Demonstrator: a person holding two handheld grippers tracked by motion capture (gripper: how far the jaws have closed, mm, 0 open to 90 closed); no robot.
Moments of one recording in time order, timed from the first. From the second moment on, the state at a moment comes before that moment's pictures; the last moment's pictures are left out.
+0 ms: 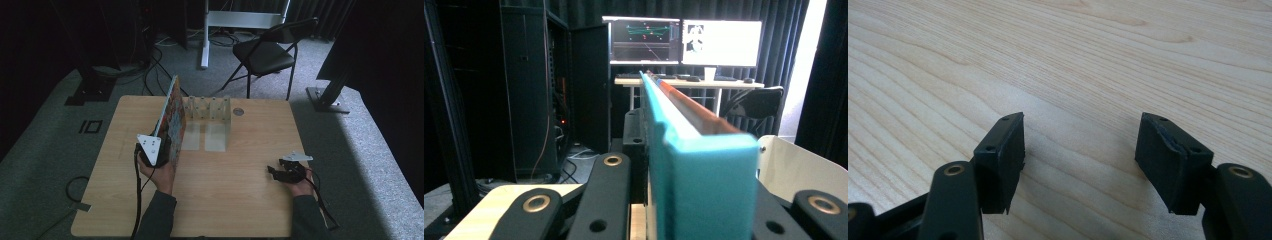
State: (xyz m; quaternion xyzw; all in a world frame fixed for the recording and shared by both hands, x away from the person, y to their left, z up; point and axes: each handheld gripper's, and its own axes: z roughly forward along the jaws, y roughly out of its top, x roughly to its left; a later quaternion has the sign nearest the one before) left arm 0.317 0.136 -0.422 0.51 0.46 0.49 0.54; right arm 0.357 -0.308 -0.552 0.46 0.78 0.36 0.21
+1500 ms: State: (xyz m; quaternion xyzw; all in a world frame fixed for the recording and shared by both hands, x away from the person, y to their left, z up) left arm 0.315 0.143 -0.423 0.52 0.45 0.49 0.54; right arm 0.357 -0.308 -0.552 0.46 0.78 0.36 0.21
